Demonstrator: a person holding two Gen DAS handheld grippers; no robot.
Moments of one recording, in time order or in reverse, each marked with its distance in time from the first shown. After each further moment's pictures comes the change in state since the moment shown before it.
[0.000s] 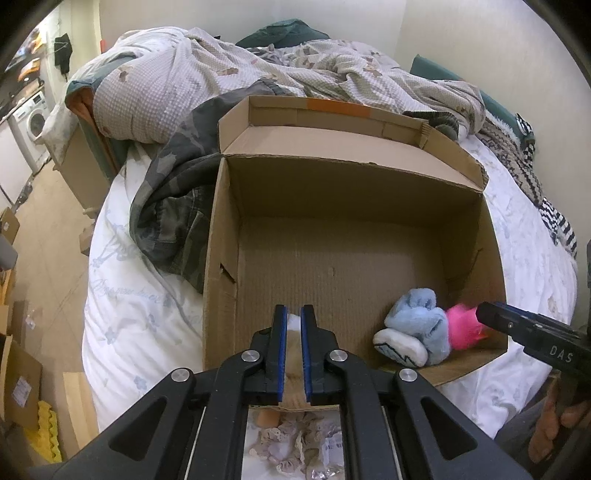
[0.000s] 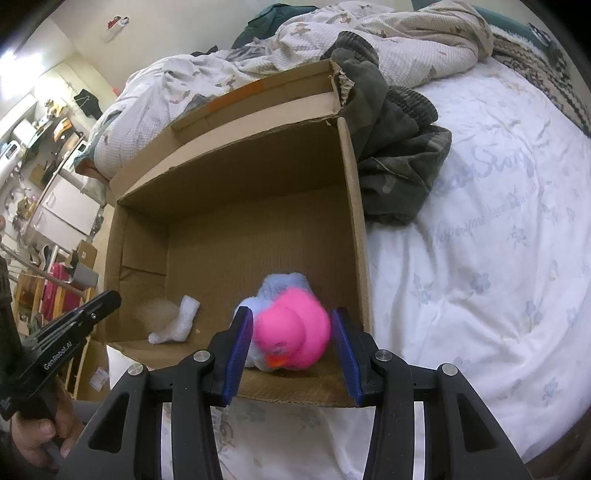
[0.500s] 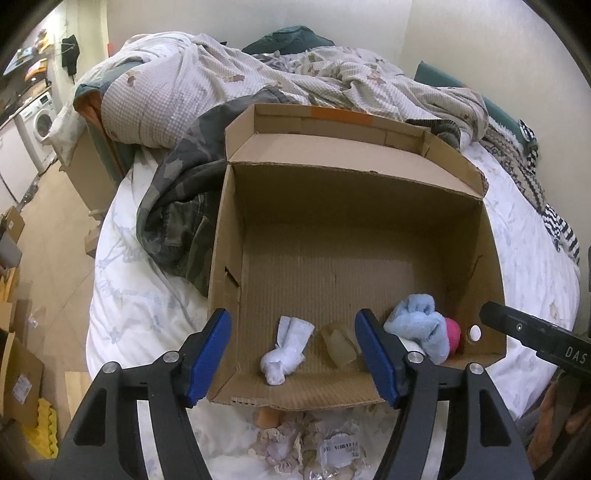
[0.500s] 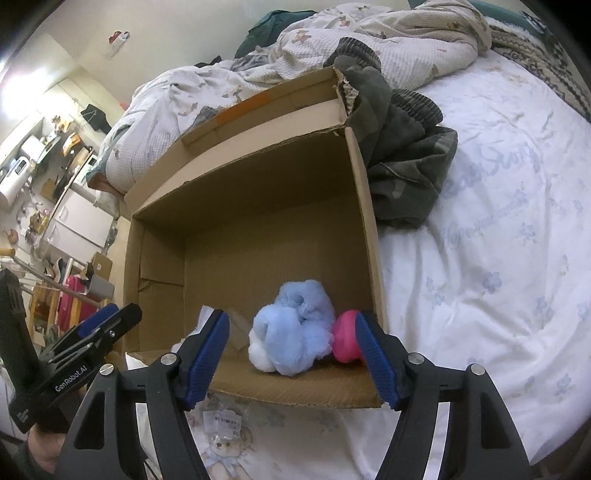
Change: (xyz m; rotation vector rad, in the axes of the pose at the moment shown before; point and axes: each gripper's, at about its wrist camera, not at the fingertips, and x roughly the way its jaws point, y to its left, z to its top) left arm -0.006 -0.001 -0.002 -0.018 -0.028 0.018; right arm -0.007 0.001 0.002 0.036 -0.024 0.063
